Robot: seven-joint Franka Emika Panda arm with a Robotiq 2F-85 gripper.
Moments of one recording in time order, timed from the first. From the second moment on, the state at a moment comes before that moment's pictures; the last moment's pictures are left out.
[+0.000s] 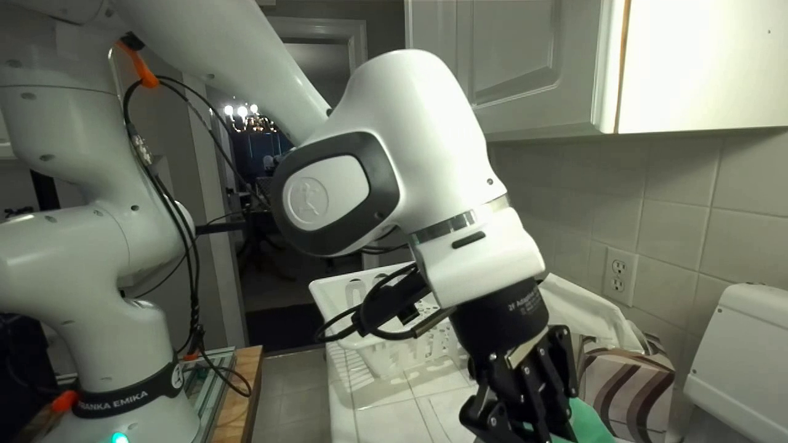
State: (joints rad) arm -0.58 -0.01 -0.07 -2.46 -0.22 2.87 0.69
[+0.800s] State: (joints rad) arm -0.61 0.05 -0.19 -2.45 -0.40 2.96 1.02
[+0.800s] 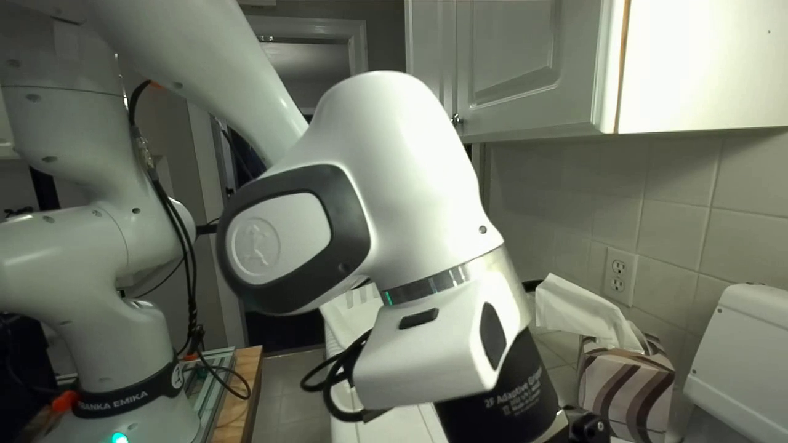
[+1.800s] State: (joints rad) arm -0.52 0.14 -0.34 -2.43 -0.69 3.07 1.35
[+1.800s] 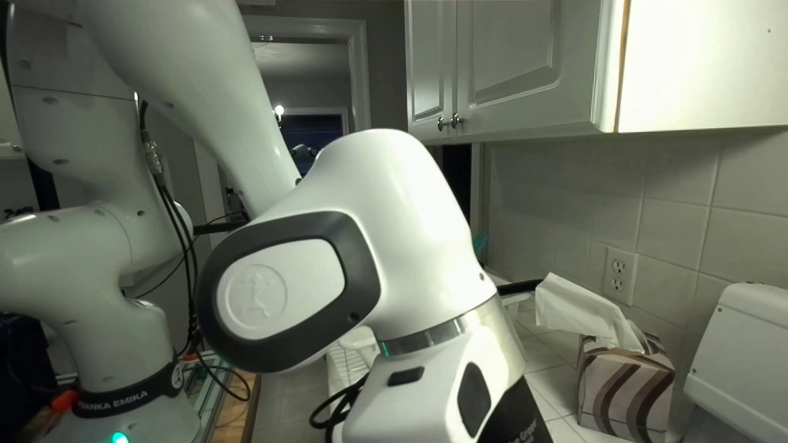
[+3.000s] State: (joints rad) arm -0.35 0.19 -0.49 -2.40 -0.96 3.06 1.60
